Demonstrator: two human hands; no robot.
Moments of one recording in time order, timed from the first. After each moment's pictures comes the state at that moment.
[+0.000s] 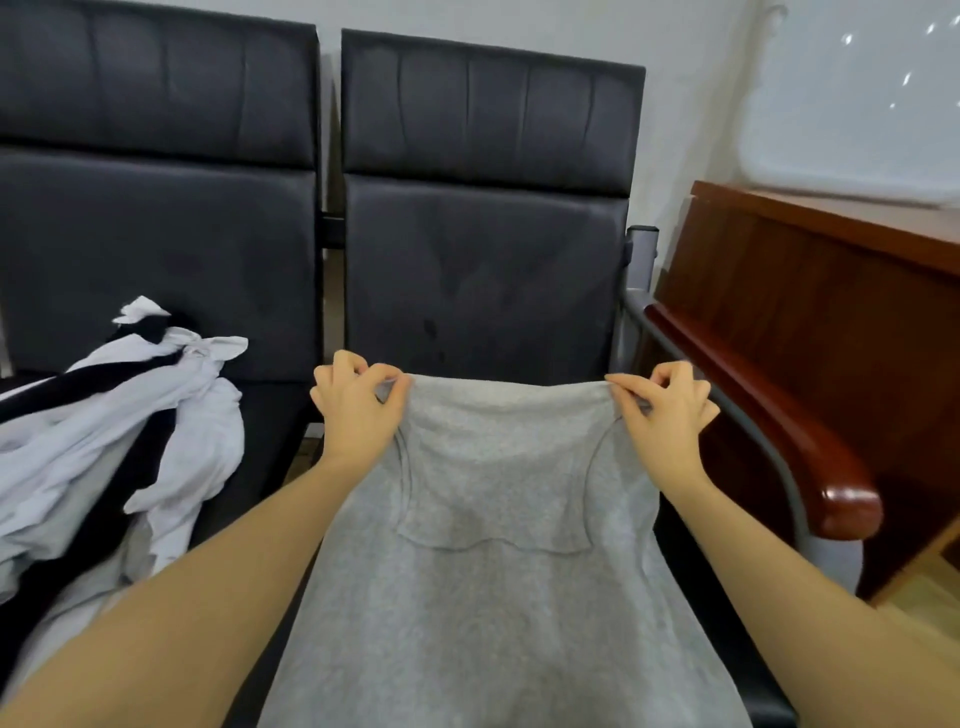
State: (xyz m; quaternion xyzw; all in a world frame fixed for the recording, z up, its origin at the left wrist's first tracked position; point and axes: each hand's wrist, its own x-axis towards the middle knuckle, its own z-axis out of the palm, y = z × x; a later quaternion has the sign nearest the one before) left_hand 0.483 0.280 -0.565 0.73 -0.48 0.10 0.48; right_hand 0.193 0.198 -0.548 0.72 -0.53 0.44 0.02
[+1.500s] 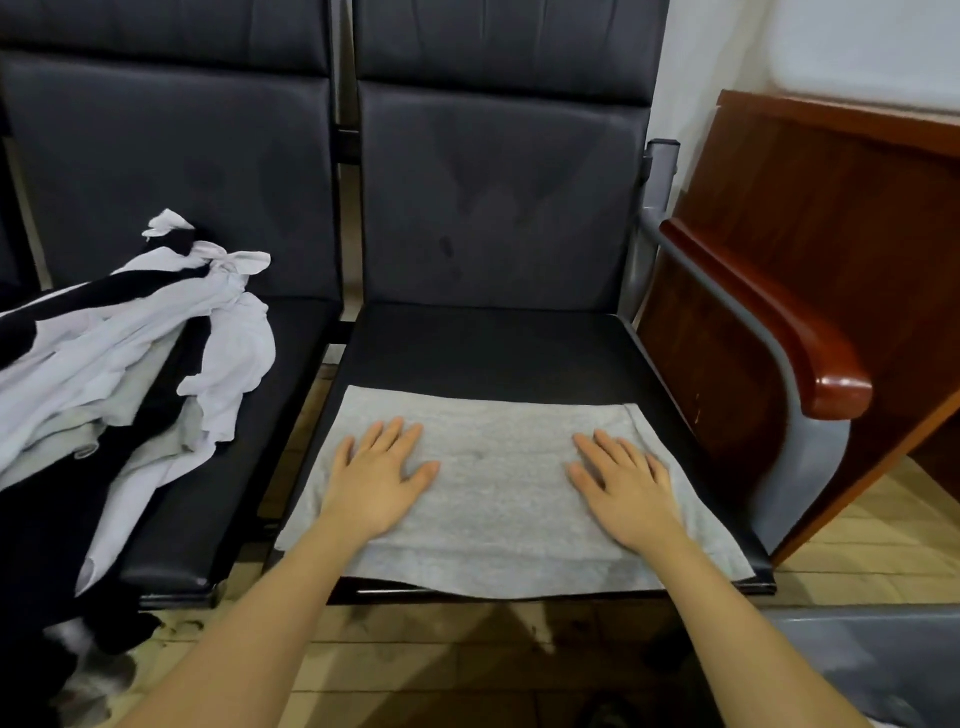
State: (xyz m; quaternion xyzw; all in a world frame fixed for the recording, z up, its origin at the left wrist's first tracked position) left_hand 0.452 0.409 -0.672 0.78 -0.61 -0.08 0.12; right_hand 0.171 0.320 -0.663 0.82 -0.56 0.07 -0.09
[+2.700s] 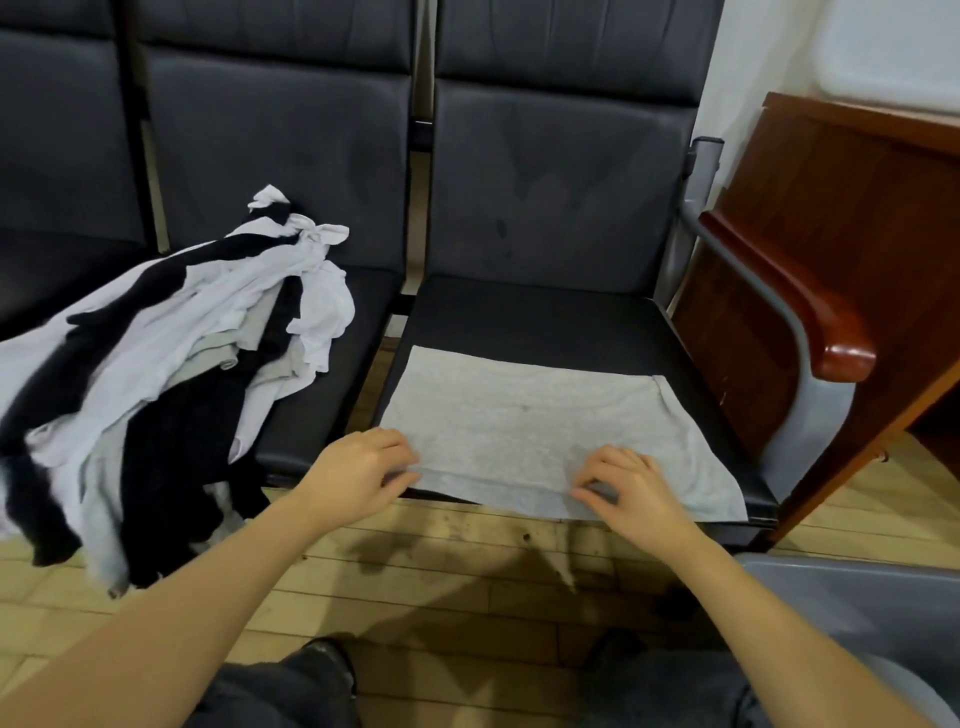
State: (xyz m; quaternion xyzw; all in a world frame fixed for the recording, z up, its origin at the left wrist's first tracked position) left_hand 0.493 0.543 -0.661 0.62 -0.76 0.05 0.20; right_hand 0.166 0.412 -0.665 0.92 -0.32 0.20 -0.11
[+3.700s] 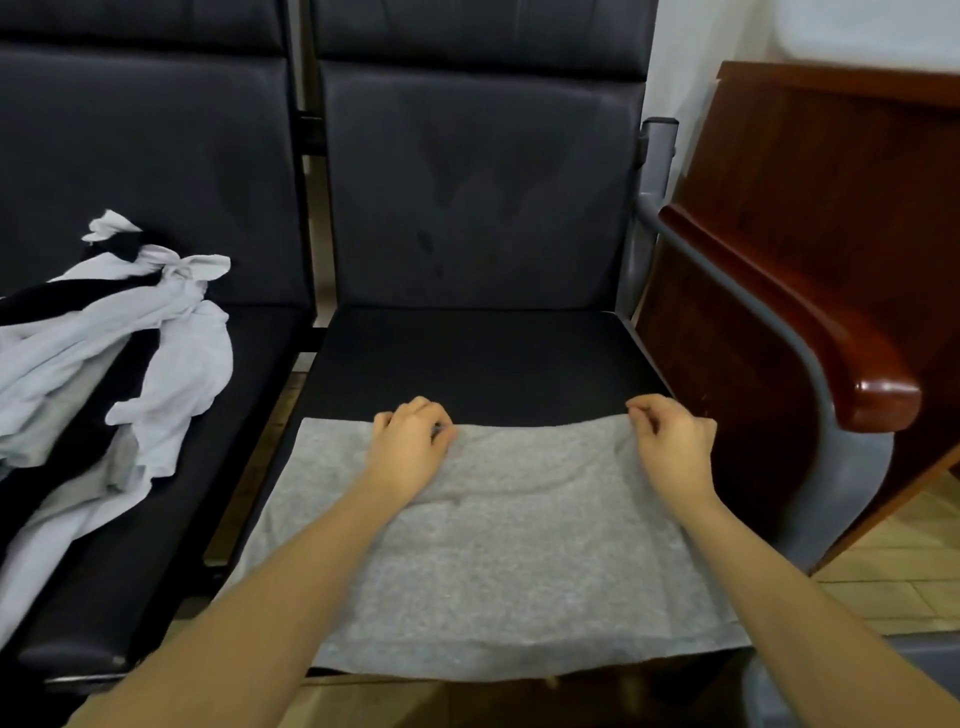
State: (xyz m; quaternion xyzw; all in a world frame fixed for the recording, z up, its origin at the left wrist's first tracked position) left_hand 0.429 0.317 -0.672 0.72 -0.62 -0.03 0.31; right_hand 0.158 0.233 -0.663 0.72 -0.58 0.37 -0.05
